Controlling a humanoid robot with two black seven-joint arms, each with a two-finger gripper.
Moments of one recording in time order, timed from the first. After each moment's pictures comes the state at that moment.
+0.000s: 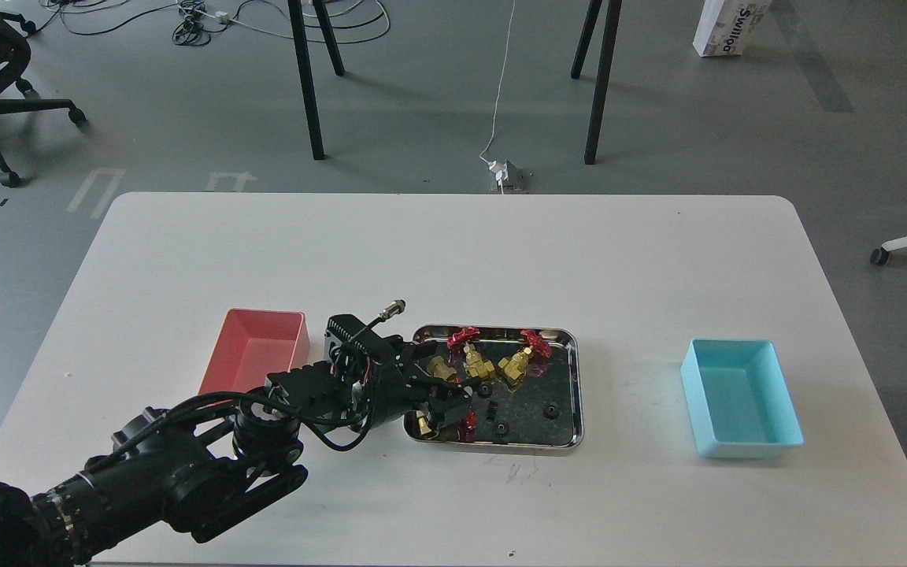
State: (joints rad) left arm -0.54 0.18 -0.41 -1.04 2.18 -0.03 -0.11; right arm 1.37 -0.91 0.40 0.87 0.01 0.10 -0.08
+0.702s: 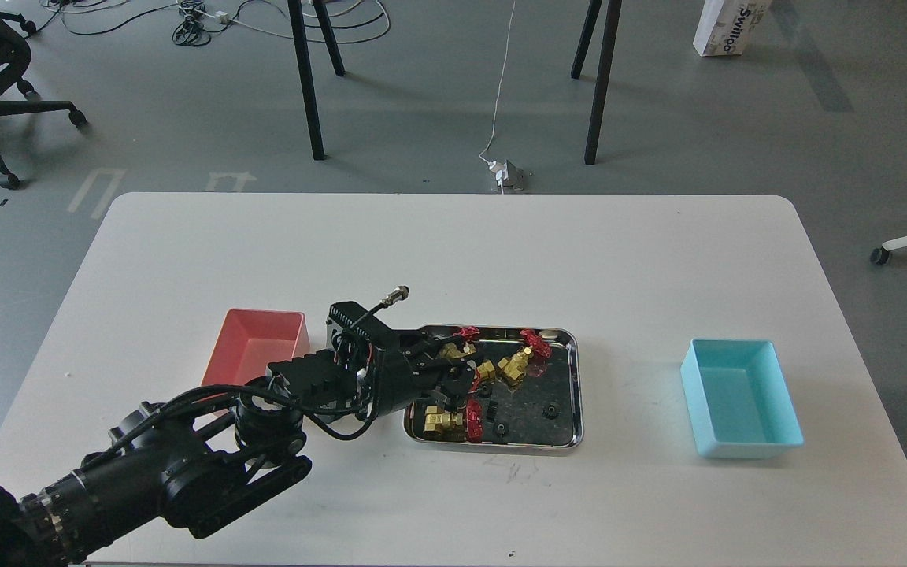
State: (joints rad) left arm -0.53 0.22 -0.55 -1.20 2.18 -0.09 -0.06; right arm 1.37 -0.90 0.40 0.87 -0.03 0.10 -0.08
